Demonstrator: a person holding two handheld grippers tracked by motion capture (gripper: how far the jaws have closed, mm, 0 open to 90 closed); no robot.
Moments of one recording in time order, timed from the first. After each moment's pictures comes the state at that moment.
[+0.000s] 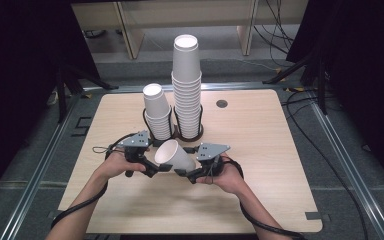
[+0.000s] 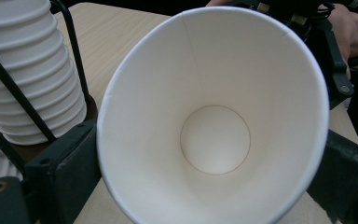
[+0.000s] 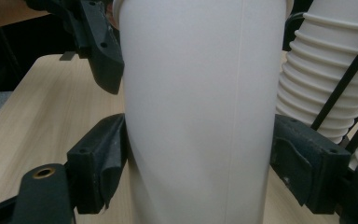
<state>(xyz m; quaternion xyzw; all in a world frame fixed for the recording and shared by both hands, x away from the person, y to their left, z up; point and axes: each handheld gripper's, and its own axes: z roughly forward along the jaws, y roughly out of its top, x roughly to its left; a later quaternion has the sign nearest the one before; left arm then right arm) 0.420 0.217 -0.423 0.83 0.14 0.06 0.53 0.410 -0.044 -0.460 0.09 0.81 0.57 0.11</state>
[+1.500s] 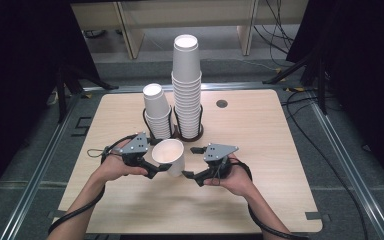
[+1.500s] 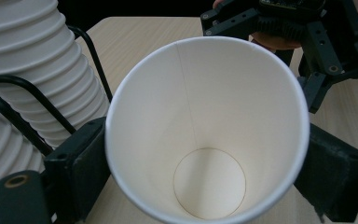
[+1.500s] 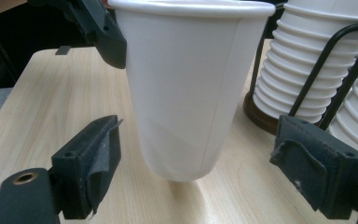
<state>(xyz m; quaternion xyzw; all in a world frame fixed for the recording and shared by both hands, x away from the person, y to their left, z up) 0.401 0.216 -0.408 0.84 0.12 0.14 0.51 0.399 -0.065 -0.452 0.11 0.82 0.56 0.11</state>
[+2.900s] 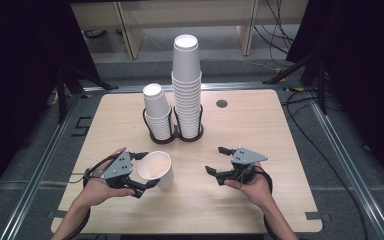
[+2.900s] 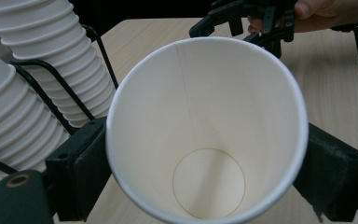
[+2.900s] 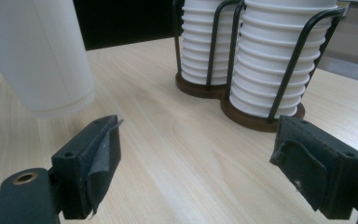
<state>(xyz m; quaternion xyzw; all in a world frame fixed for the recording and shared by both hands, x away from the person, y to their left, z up) 0.333 0.243 -0.405 0.83 0.15 0.18 0.51 0.388 -0.130 -0.471 0.23 0.77 0.57 0.17</state>
